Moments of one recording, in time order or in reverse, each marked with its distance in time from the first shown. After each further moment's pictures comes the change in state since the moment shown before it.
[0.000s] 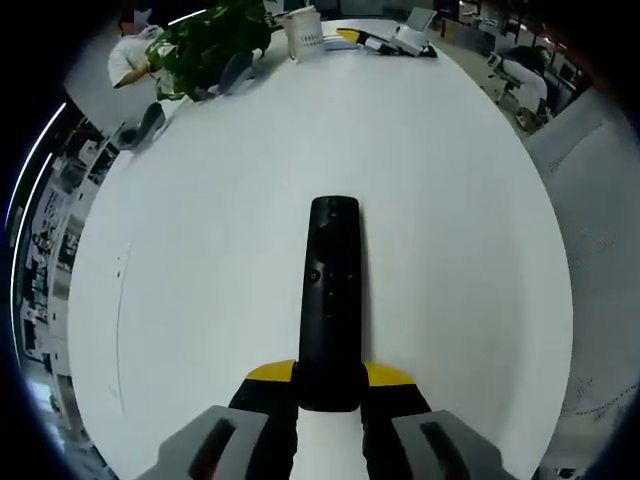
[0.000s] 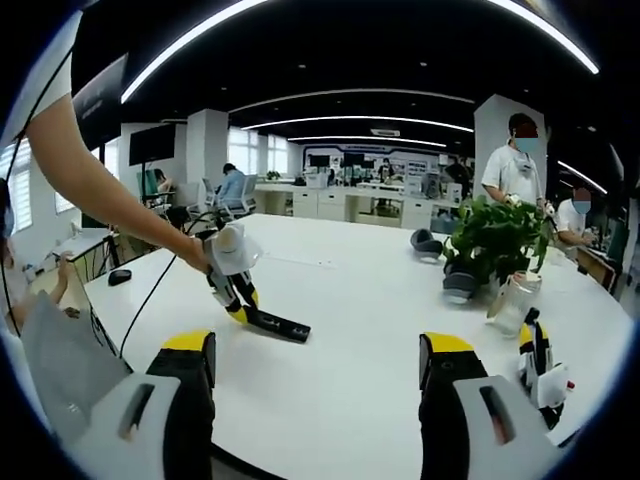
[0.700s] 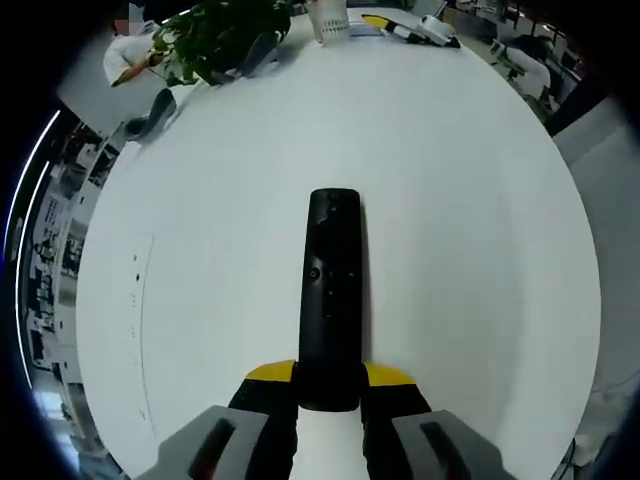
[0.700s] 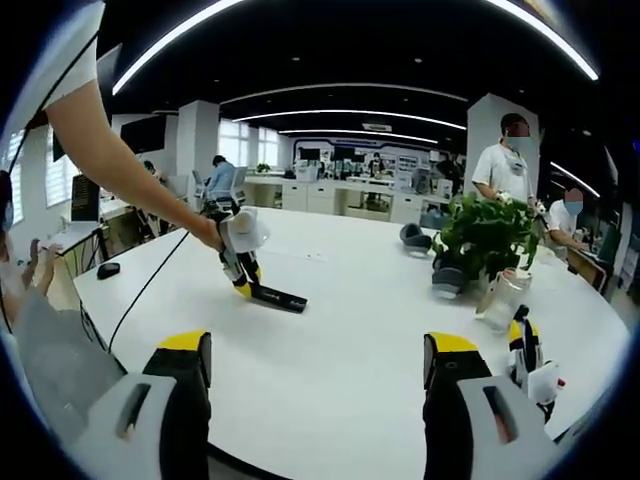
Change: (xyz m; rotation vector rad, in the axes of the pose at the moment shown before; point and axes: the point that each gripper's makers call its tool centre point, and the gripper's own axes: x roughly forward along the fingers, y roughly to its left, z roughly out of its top) left arm 0.009 0.067 0.000 0.039 0.048 0.020; right arm 0.001 -0.008 -0.006 -0.007 0.031 -0.043
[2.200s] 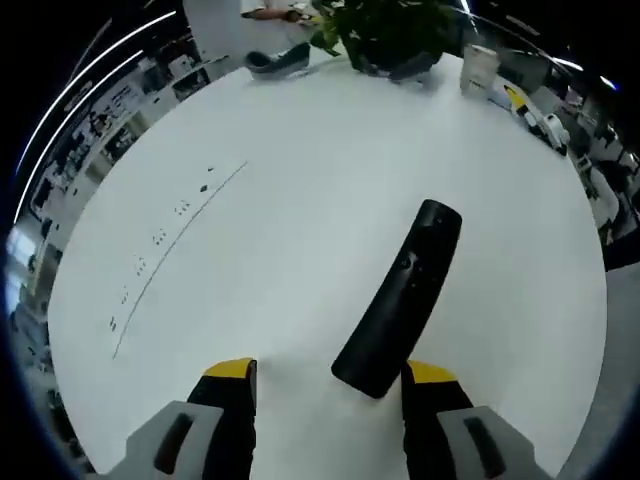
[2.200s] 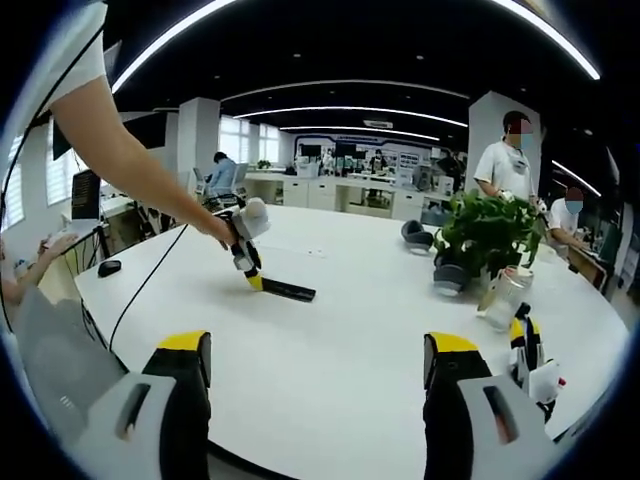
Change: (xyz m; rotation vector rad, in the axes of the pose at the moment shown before) left arm 0.011 0.049 -0.027 -0.604 -0.129 0.068; right arm 0.001 0.001 -0.002 0.001 0.013 0.009
